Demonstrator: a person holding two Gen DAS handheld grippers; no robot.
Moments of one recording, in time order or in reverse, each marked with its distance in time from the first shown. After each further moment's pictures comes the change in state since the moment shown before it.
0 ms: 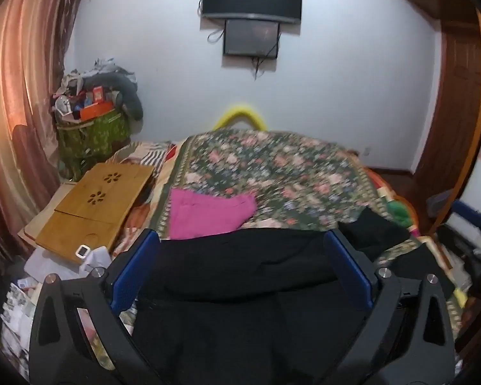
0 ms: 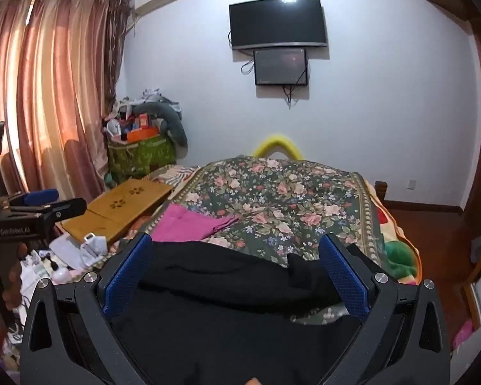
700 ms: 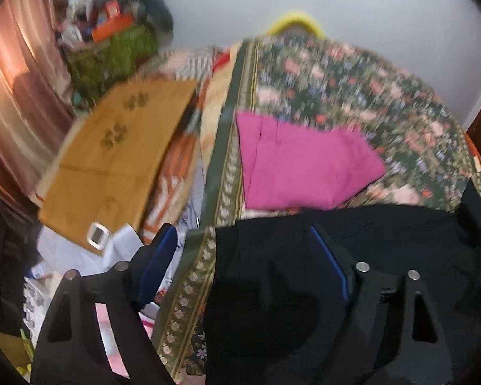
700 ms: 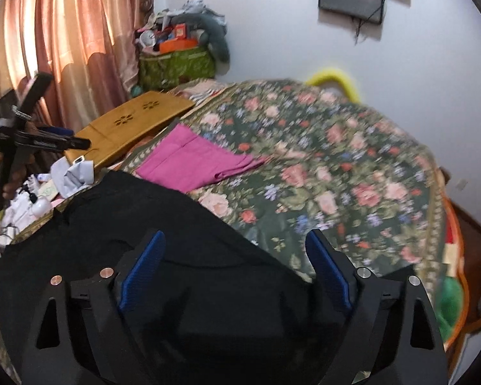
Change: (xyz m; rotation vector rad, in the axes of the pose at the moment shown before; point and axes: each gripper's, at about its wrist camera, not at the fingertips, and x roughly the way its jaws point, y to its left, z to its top) left arm 0.236 0.151 -0.005 -0.064 0.462 0.132; right arm 0.181 -0.031 -0.005 -0.232 0.412 0.189
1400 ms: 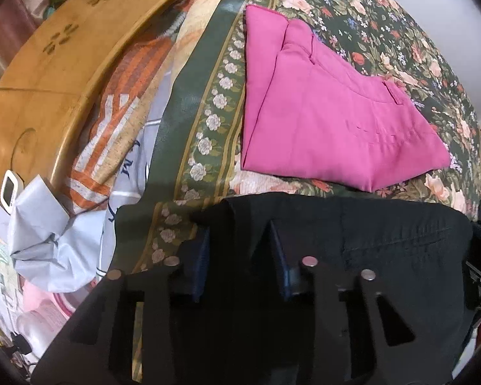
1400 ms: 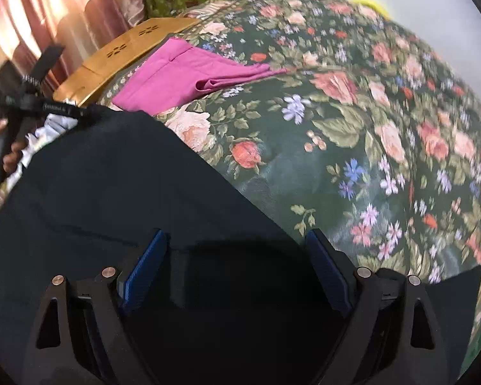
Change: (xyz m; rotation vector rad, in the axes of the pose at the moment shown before) left arm 0.134 0.011 -0.007 -0.145 0.283 -0.117; right arm 0.124 -0.020 -0.024 -0.024 0.302 0.138
